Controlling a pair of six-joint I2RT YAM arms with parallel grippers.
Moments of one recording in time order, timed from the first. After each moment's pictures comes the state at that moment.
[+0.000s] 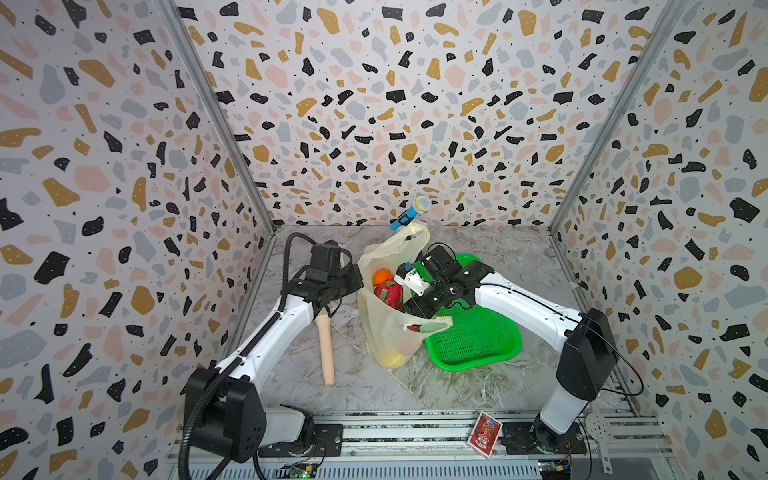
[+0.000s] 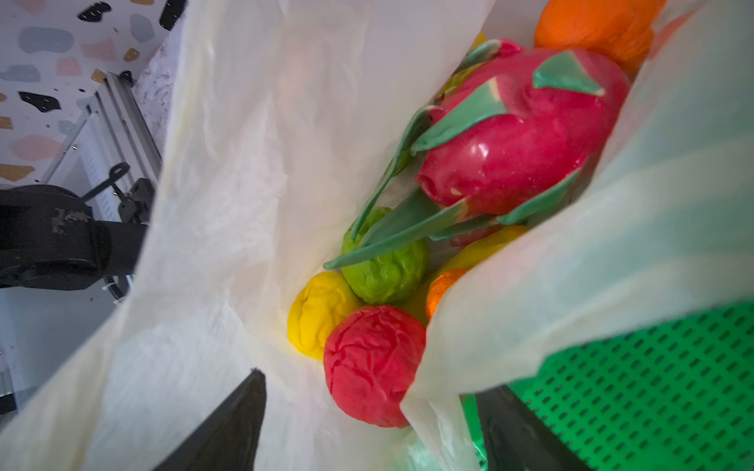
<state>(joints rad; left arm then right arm) -0.27 1.33 1.05 -0.45 0.18 -0.61 0.77 1.71 1.47 -0.78 -0.41 0.00</state>
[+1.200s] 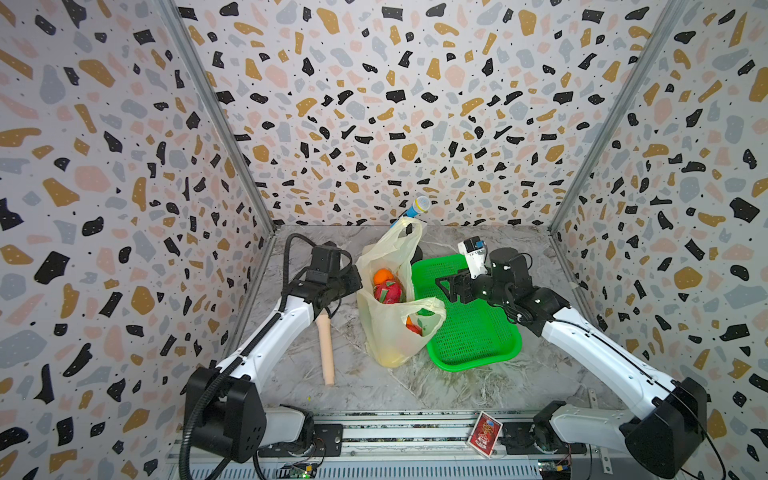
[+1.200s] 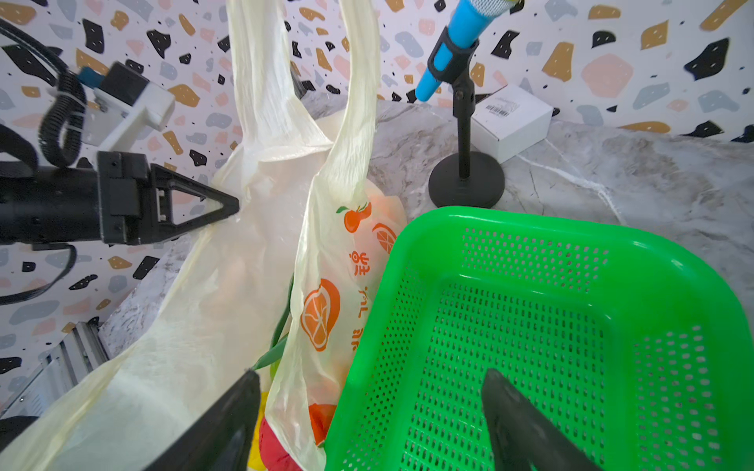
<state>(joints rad) -0.27 1.33 1.04 -0.45 0.15 -0.60 0.58 1.18 1.05 -0.31 -0.22 0.23</state>
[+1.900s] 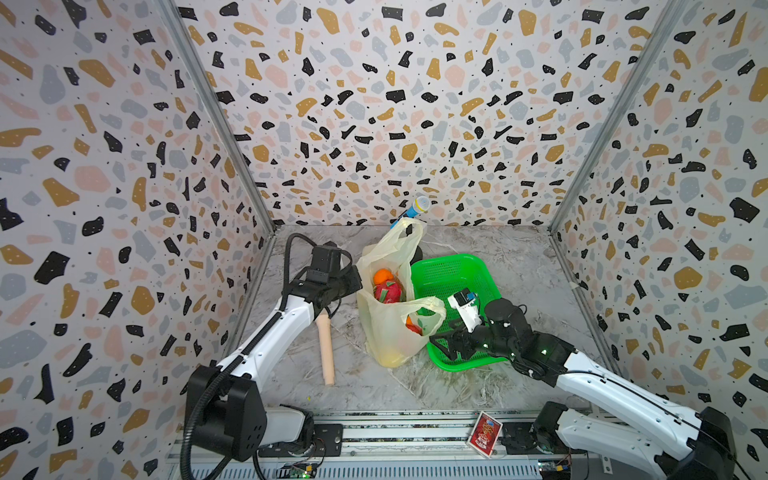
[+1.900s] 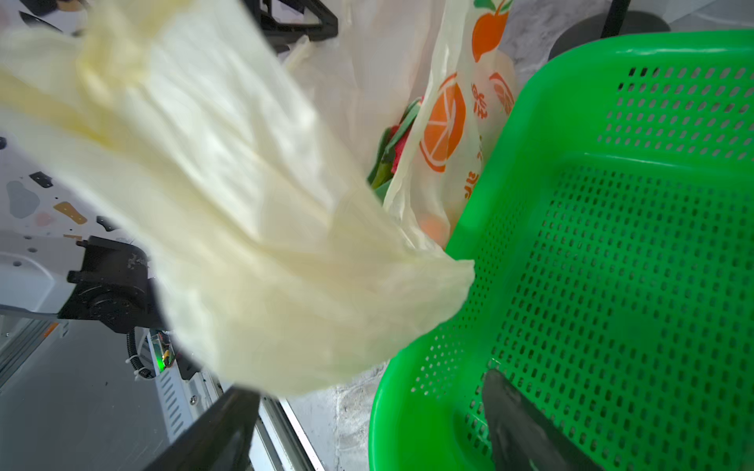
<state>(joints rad) -0.27 1.34 1.04 -0.45 0.15 -0.59 0.82 0.98 0.72 -0.30 -0.22 0.34</state>
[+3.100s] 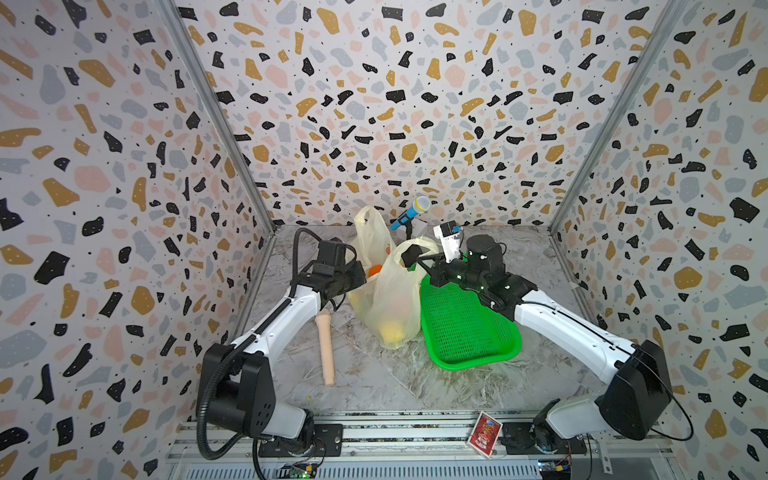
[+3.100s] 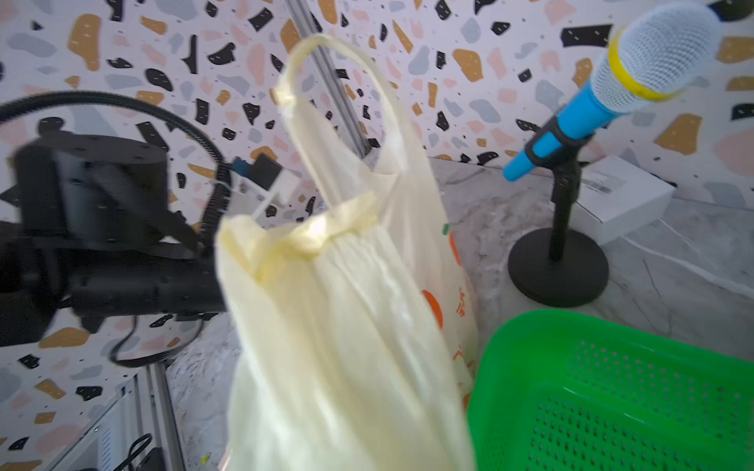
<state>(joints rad) -0.27 1.44 1.09 -0.39 0.17 -0.58 0.63 1.46 1.18 -0.06 -0.29 0.33</state>
